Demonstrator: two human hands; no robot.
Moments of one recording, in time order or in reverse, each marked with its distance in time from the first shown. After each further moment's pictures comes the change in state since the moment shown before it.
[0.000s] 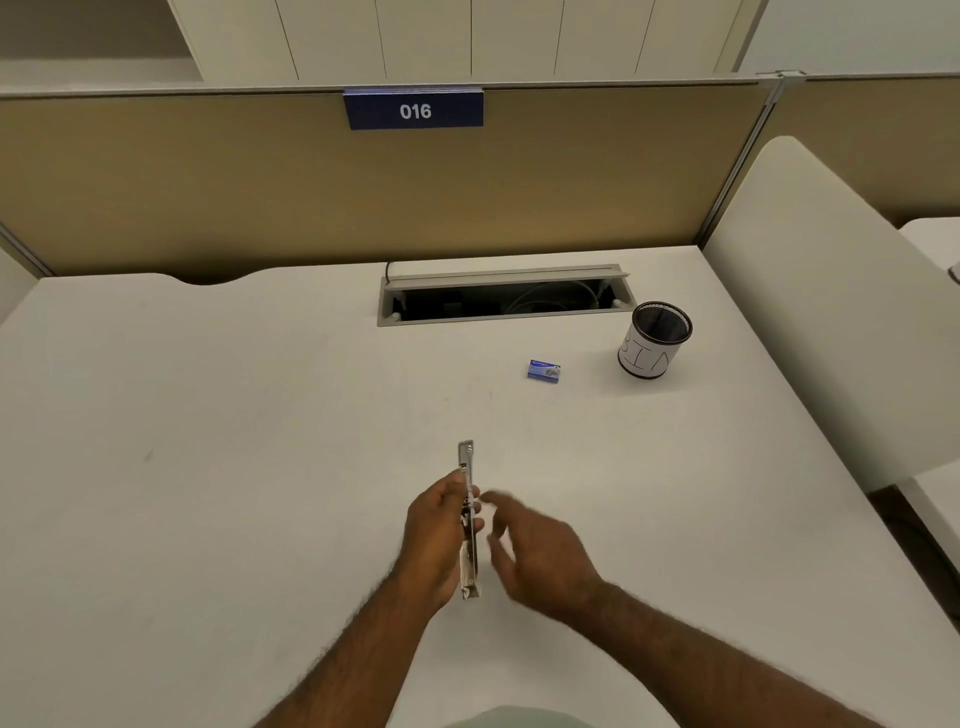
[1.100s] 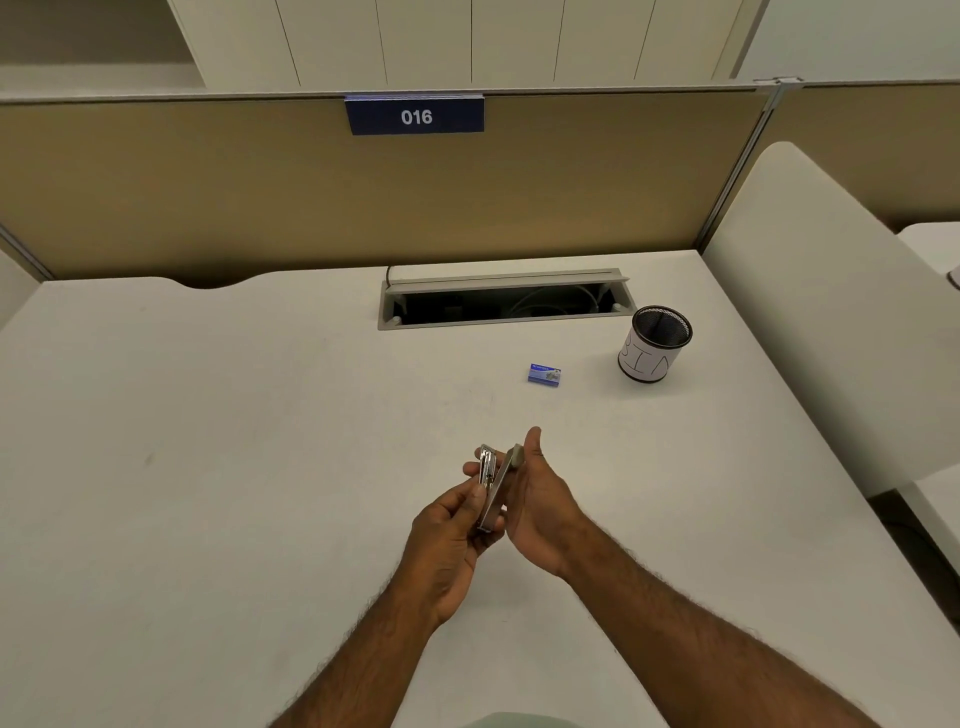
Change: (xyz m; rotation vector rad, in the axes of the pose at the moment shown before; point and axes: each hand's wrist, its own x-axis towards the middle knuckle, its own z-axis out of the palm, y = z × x) left_hand -0.012 -0.003 -0.001 -0.160 -0.230 0.013; right_hand 0.056 -0.021 -0.029 1.587 -0.111 0.729
